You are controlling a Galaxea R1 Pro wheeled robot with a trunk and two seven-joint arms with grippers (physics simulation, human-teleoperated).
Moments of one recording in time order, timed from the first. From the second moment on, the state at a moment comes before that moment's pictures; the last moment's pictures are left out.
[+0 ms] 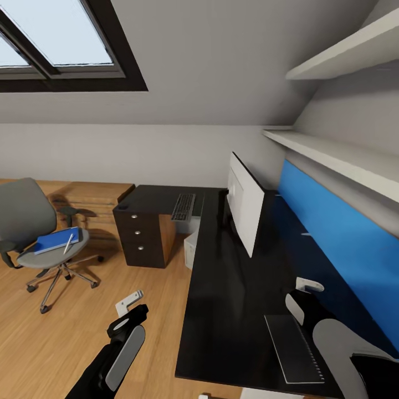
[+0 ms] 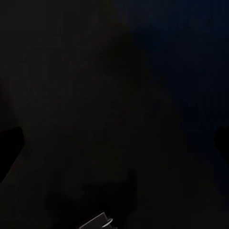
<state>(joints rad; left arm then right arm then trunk) -0.37 -0.02 -0.25 -1.11 0.68 0.24 0.82 -0.83 -0.11 -0.05 -0.30 -0.21 0.20 -0.38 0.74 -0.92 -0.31</state>
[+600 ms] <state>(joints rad) -0.37 -0.02 -0.25 -1.11 0.68 0.24 0.82 -0.83 -0.11 -0.04 -0.30 -0.21 0.19 -0.39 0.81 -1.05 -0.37</state>
